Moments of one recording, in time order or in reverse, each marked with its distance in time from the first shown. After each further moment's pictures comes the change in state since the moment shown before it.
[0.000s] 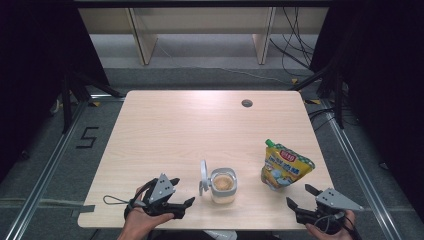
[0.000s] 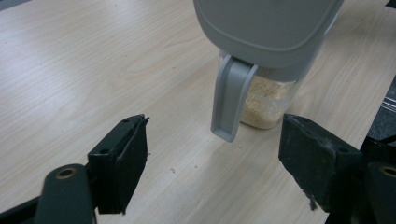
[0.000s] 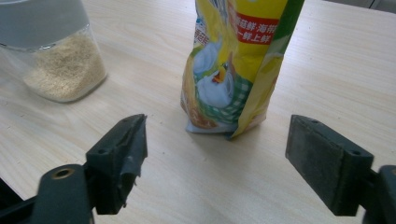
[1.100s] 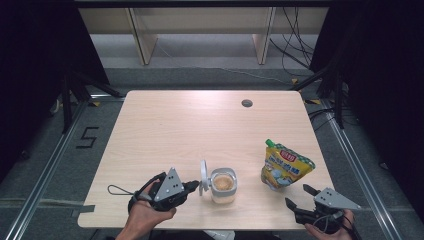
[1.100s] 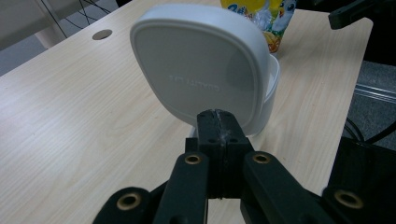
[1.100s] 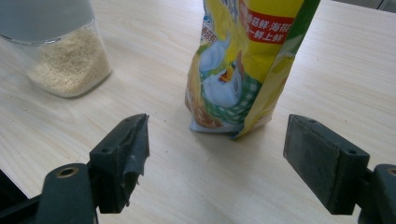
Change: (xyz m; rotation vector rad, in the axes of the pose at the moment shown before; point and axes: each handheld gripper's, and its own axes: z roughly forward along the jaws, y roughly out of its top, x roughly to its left) left arm -0.013 0.040 -0.005 -0.069 -0.066 0.134; right arm 0.000 0.000 0.002 0.008 0.008 -0.033
